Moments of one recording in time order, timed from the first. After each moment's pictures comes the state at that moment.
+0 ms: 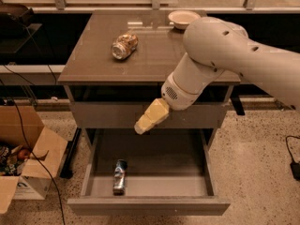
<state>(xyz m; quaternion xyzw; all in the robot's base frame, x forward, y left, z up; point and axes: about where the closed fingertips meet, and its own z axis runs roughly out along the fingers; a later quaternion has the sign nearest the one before) 0.515 -0.042 0.792 -0.35 0.92 0.17 0.10</state>
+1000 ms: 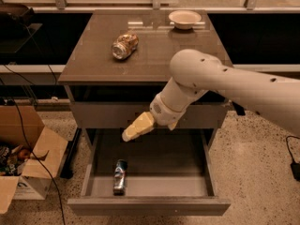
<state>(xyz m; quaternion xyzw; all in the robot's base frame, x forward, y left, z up) 0.524 -0.012 0.714 -0.26 0.94 0.22 0.05</state>
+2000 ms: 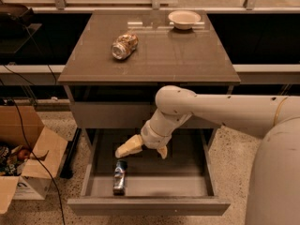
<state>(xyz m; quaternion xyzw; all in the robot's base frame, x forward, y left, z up) 0.513 0.018 0.589 -0.14 0.96 0.24 -0.05</state>
